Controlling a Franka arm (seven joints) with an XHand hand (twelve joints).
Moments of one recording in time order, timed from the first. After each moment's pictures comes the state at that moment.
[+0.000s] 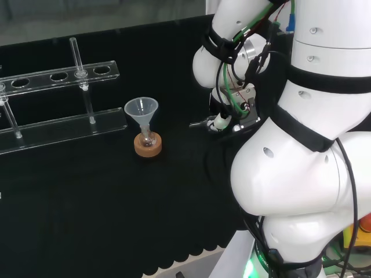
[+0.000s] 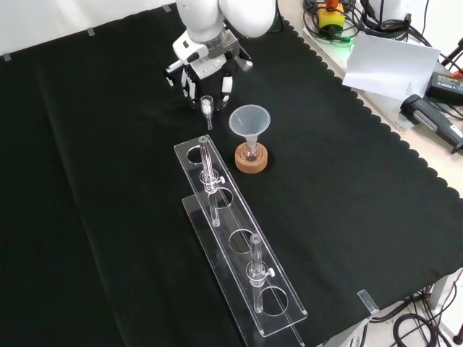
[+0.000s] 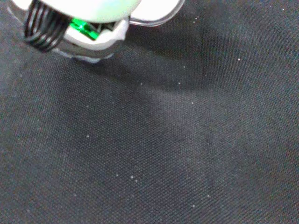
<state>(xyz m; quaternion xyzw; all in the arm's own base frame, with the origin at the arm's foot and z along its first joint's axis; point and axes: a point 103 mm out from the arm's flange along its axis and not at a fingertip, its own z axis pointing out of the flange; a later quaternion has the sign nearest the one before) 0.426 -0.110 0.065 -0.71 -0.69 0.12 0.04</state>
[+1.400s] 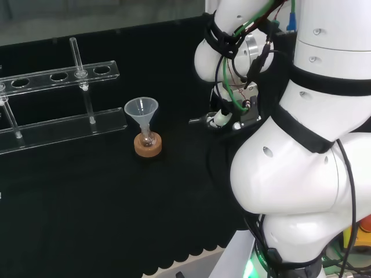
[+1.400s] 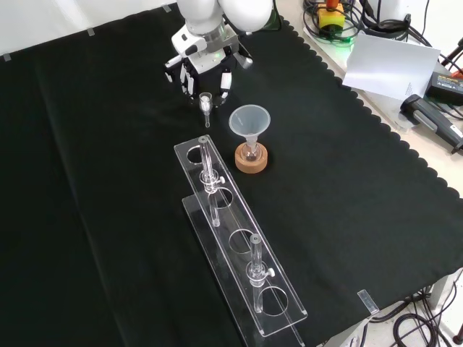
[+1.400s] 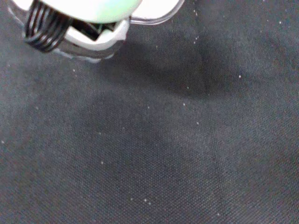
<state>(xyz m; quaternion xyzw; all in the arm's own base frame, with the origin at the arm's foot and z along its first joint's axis) 0.427 -0.110 0.075 -0.72 -0.68 0.09 0.05</state>
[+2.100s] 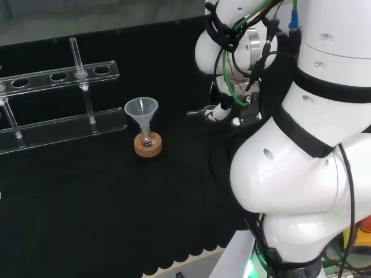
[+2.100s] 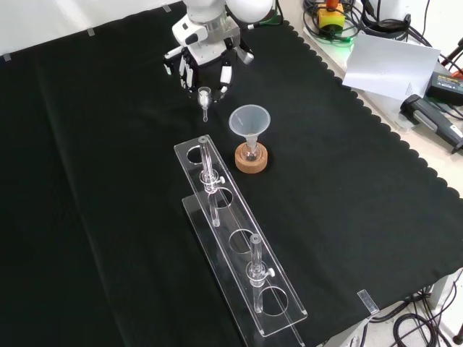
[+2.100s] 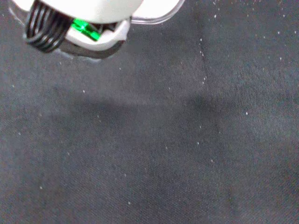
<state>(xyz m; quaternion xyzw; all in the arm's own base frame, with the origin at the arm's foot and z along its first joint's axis) 0.427 -0.105 0.096 -0.73 -0.68 0.05 0.05</state>
